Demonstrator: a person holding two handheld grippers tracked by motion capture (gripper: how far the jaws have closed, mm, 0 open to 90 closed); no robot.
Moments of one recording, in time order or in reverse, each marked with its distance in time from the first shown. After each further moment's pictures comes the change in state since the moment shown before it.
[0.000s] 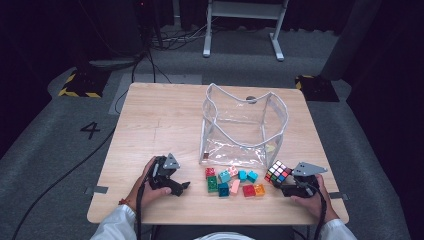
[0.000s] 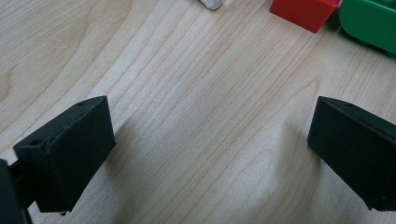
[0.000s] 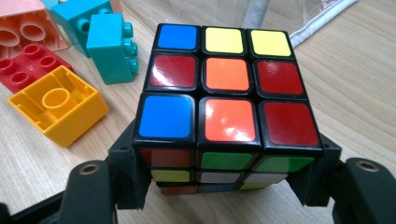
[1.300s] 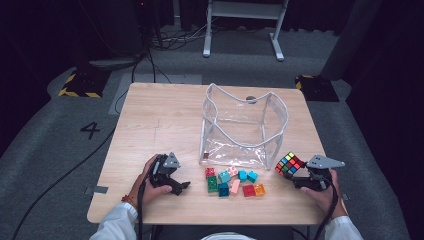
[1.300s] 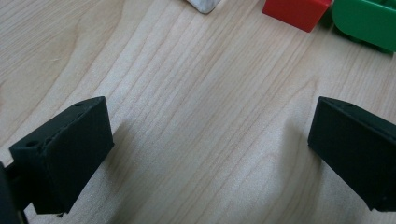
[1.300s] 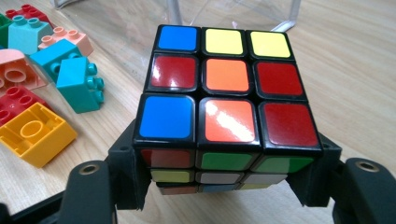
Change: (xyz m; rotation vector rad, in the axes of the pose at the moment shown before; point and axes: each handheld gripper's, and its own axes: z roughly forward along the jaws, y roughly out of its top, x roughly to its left) left arm 0.006 0.003 0.002 0.000 -0.043 0.047; right arm -0.030 0.007 -0.027 -0.074 -0.047 0.058
